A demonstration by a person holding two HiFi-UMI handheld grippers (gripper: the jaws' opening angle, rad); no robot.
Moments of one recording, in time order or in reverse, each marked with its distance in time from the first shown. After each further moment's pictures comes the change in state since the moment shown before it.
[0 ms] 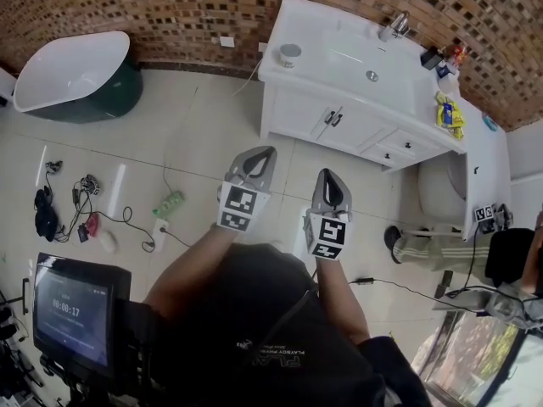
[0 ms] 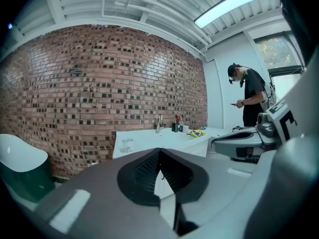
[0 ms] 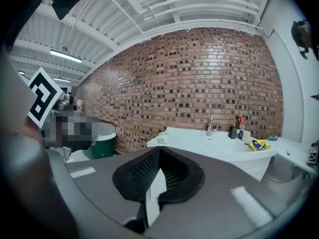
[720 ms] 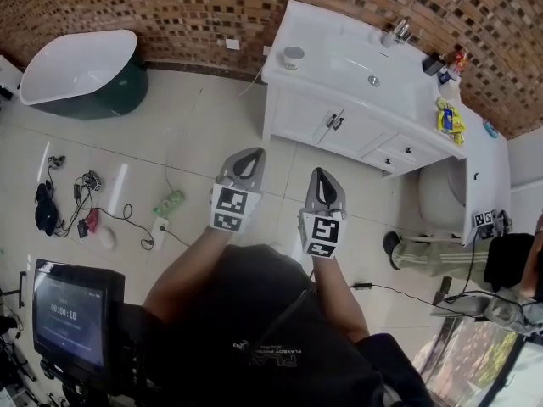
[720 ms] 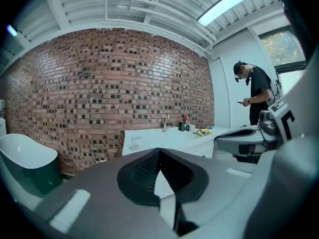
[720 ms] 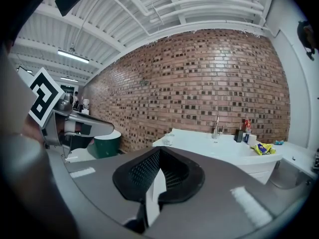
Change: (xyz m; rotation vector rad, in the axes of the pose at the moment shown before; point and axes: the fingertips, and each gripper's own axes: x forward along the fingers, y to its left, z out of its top) left arm -0.024 0.015 -0.008 -0.012 0.006 0.086; right arm -0.003 0.017 0.002 -0.042 -0.014 0.057
